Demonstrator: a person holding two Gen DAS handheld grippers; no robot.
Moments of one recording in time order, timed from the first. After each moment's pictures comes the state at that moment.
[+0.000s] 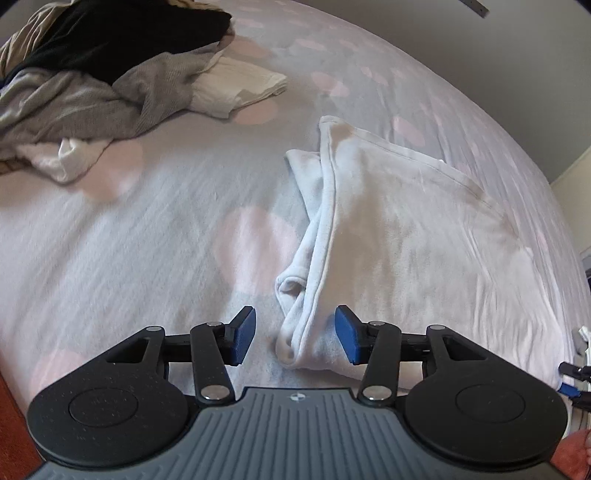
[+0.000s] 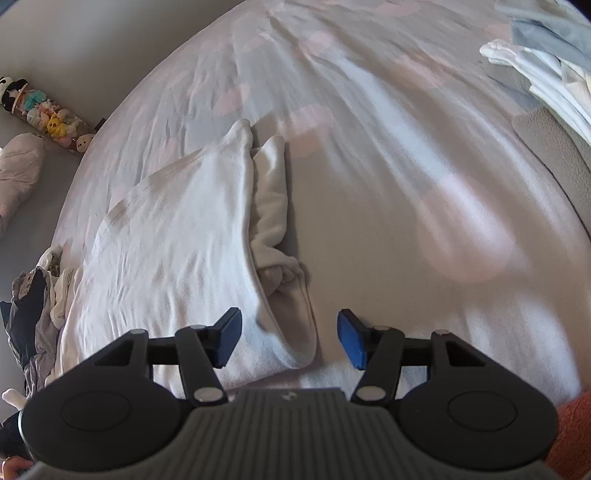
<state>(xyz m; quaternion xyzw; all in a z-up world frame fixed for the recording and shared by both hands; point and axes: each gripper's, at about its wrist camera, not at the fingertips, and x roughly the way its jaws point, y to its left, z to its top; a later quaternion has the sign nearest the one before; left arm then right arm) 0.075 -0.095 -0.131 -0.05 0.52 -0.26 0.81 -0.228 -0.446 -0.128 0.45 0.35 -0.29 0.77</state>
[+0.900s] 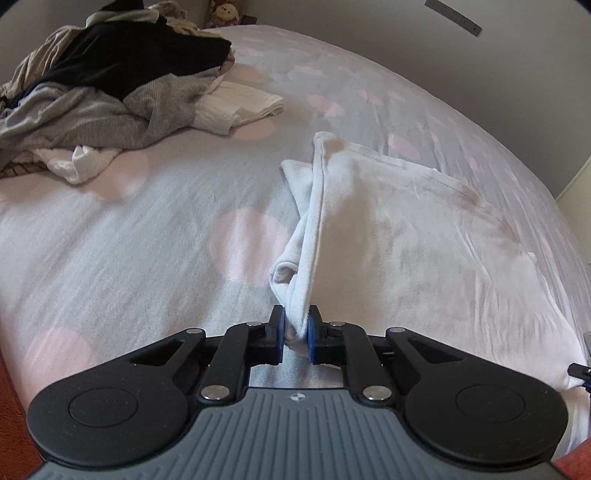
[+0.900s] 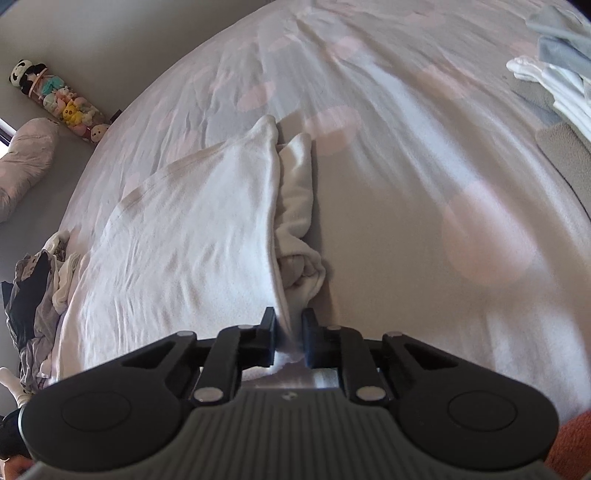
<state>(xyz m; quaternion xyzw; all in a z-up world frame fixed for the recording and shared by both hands) 0.042 -0.101 -0.124 -0.03 0.46 -0.25 0.85 -0.221 -0.436 -0.123 0.42 0.34 -0.28 0.79</state>
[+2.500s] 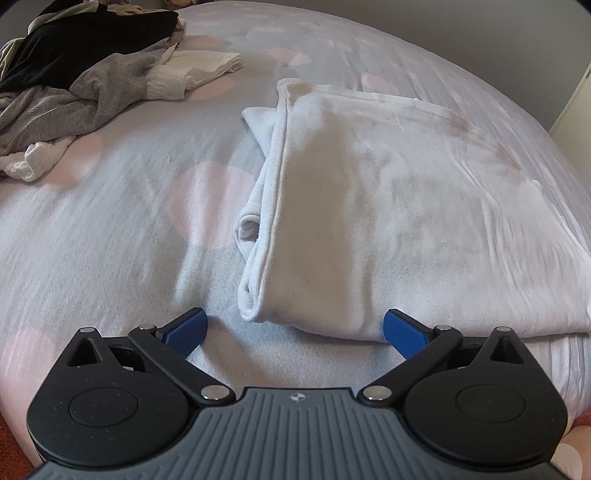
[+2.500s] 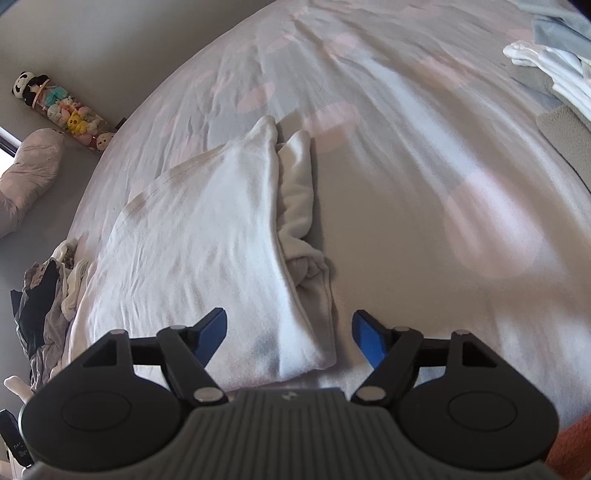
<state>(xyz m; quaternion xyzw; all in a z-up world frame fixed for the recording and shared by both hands) 0.035 -0.125 -0.159 0.05 0.49 -0.28 0.82 -0.223 -0.437 -0.134 0.44 0.33 -0.27 0.79</state>
